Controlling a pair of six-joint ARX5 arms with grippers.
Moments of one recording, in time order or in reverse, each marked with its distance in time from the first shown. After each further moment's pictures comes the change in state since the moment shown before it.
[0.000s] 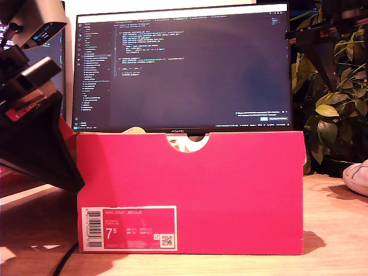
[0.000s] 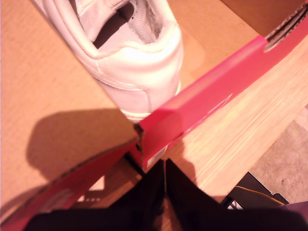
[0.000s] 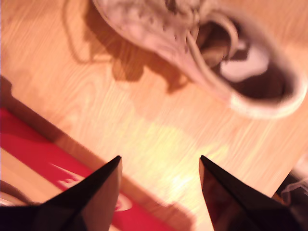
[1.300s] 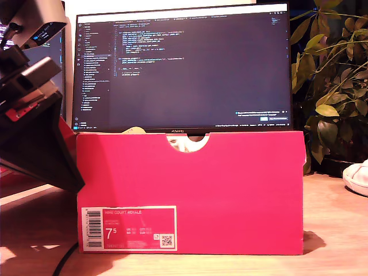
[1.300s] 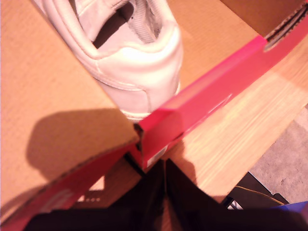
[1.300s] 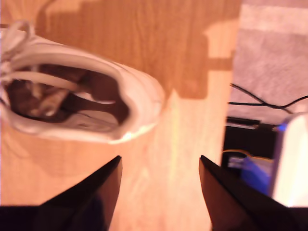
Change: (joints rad) left arm 0.000 0.000 0.000 0.000 0.000 0.000; right arm -0.177 -0.414 -0.495 0.060 -0.006 0.236
